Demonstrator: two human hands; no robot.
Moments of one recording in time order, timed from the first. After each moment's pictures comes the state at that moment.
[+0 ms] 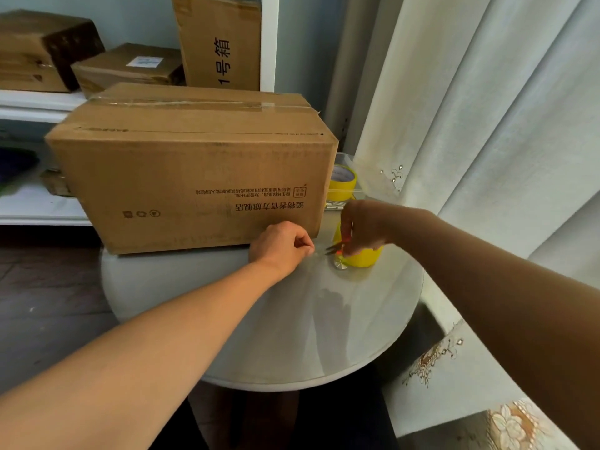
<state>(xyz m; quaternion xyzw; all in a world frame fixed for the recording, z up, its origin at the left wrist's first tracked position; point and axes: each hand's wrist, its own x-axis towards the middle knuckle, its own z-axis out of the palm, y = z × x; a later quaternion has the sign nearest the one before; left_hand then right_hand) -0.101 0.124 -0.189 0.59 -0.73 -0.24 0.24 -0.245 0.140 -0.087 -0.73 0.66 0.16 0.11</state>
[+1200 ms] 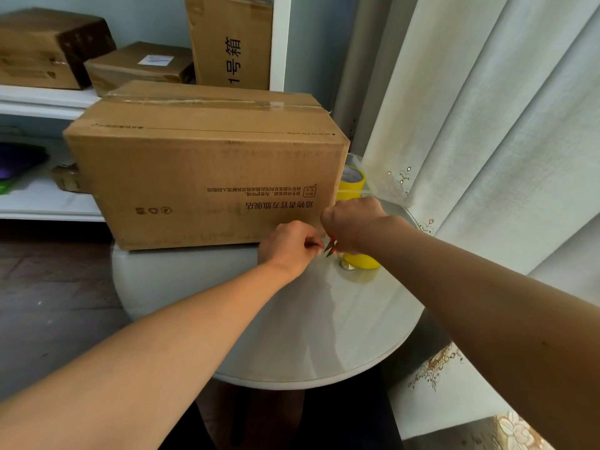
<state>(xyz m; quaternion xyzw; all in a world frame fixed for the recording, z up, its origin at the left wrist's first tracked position) -0.099 0.126 -0.190 0.58 -0.74 -0.24 0.25 -0.204 0.144 -0.094 -0.77 0.58 0.25 -0.12</state>
